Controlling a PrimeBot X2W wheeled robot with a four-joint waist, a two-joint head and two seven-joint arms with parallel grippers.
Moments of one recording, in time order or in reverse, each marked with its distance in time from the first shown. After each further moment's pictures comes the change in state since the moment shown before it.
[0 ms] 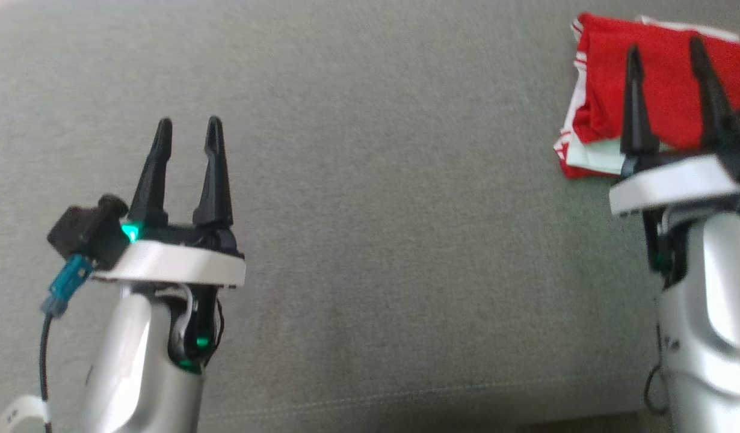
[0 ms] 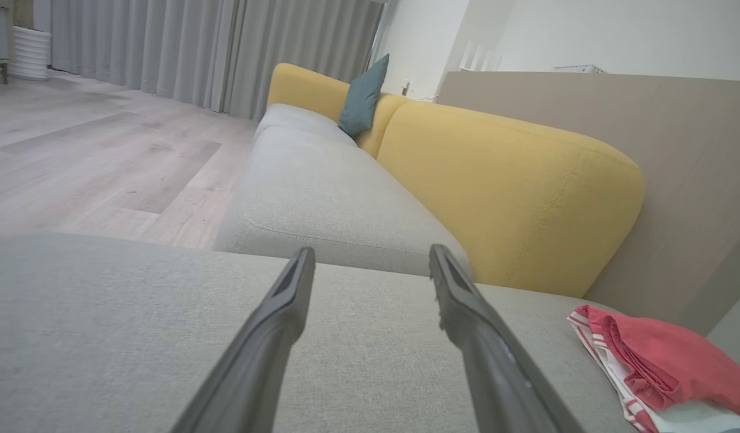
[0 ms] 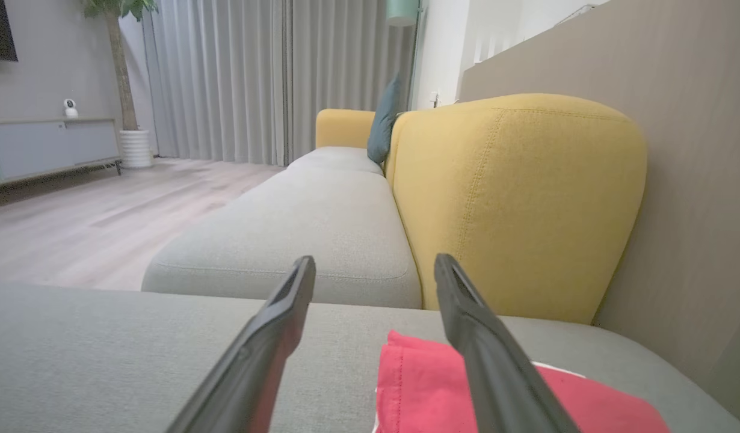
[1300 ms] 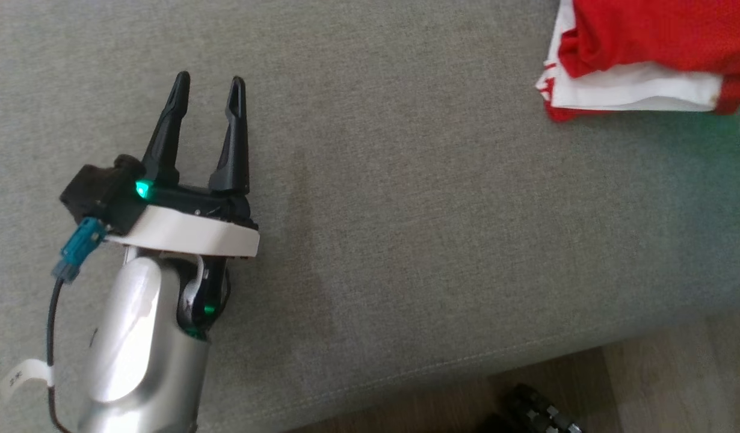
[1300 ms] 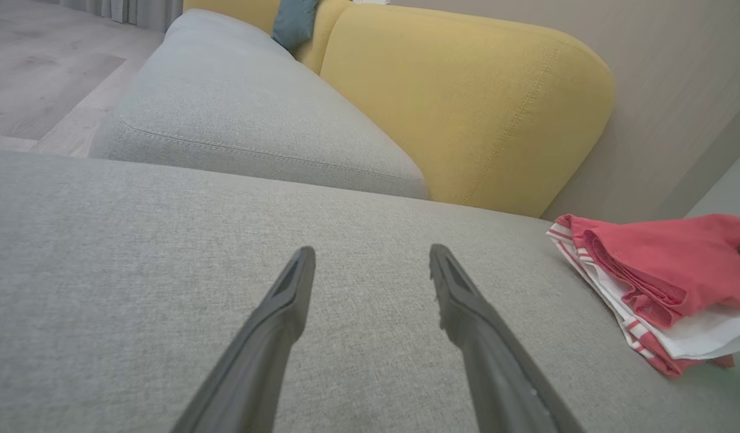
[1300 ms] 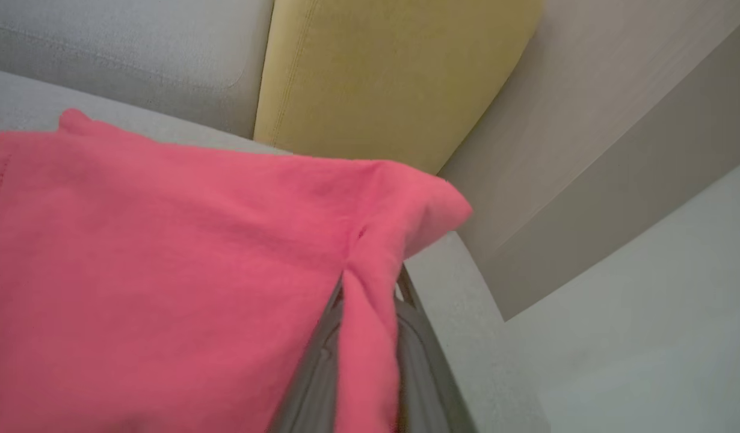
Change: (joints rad) left arm -0.091 0.000 -0.039 0.011 0.060 -0.032 0.000; right arm -0.213 -0.254 -0.081 0.224 -0.122 0.000 0.138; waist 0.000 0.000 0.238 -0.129
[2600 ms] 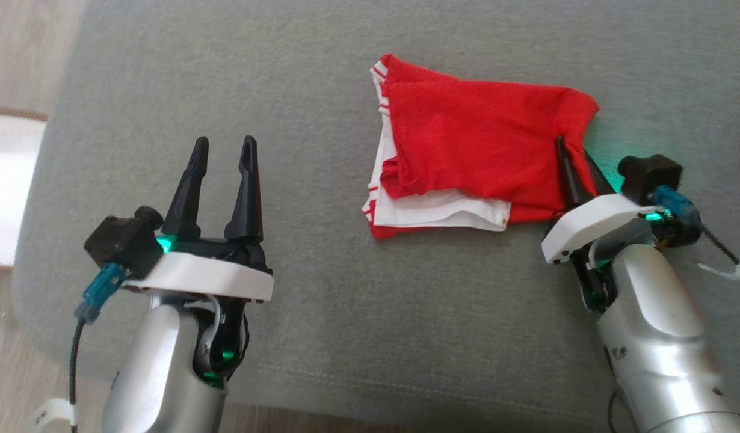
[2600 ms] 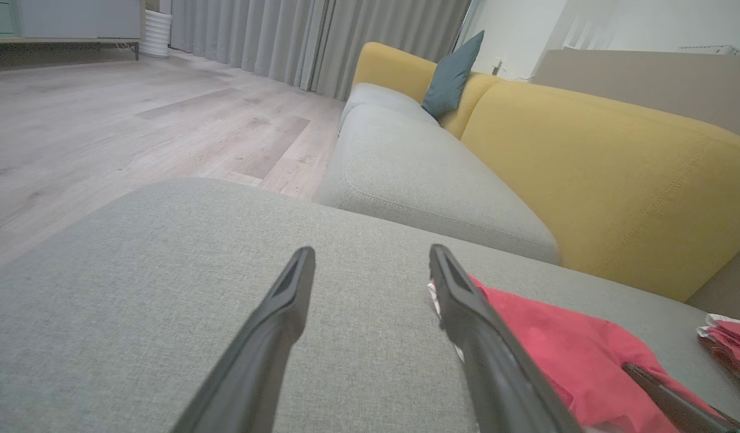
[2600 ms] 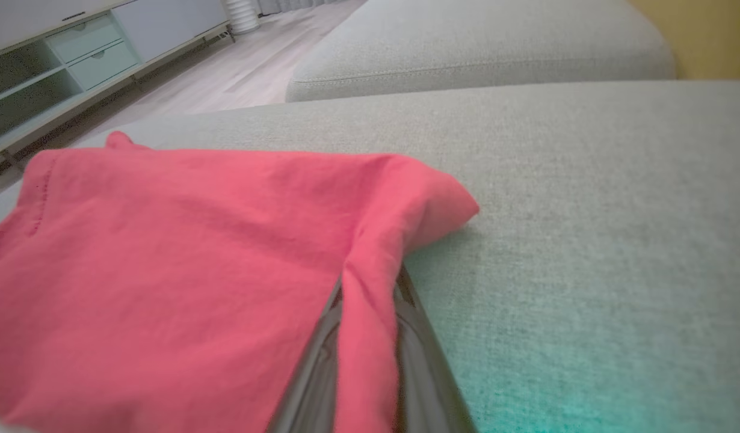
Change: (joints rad) left arm 0.126 0.000 -0.053 -0.015 -0.109 0.072 0.000; right arm 0.153 0.291 0.205 0.258 0.261 0.000 -0.168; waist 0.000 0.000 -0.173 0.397
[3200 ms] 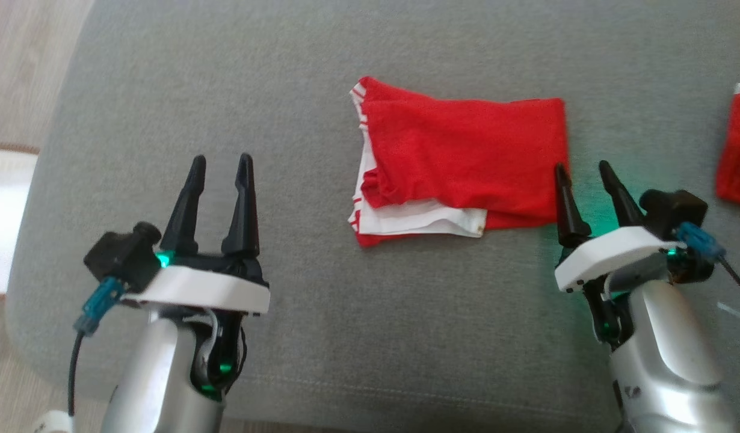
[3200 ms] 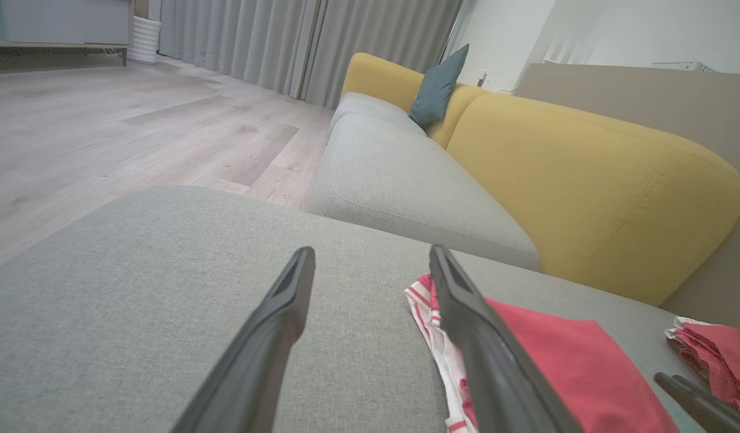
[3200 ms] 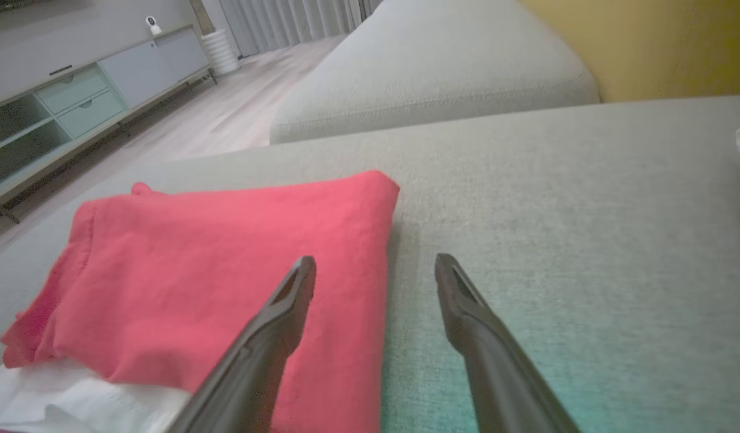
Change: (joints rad) left arm 0.043 0.000 0.013 0.000 -0.003 0.000 0.000; right arm 0.179 0.009 -0.045 -0.235 0.056 0.000 0.067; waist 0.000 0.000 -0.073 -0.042
